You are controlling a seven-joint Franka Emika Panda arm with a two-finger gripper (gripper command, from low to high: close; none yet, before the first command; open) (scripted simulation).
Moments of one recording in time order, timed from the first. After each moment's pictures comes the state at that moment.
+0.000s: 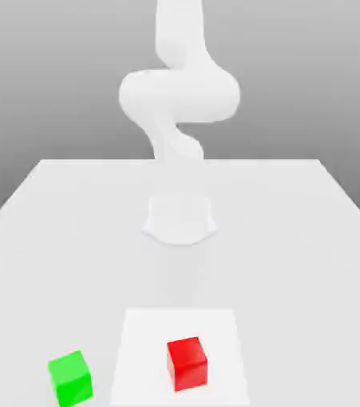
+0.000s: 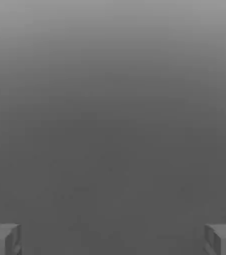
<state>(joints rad) 0.01 -0.71 -0.01 -2.33 0.00 2.34 0.78</state>
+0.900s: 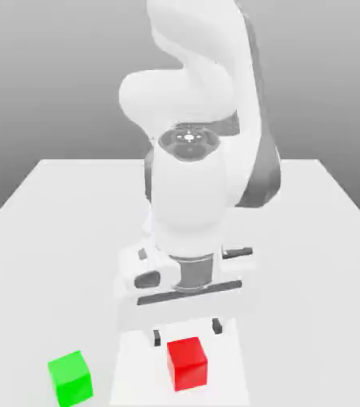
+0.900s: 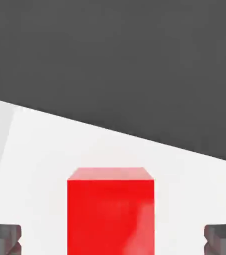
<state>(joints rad) 0.05 0.28 -0.03 -2.55 0.02 2.83 0.53</state>
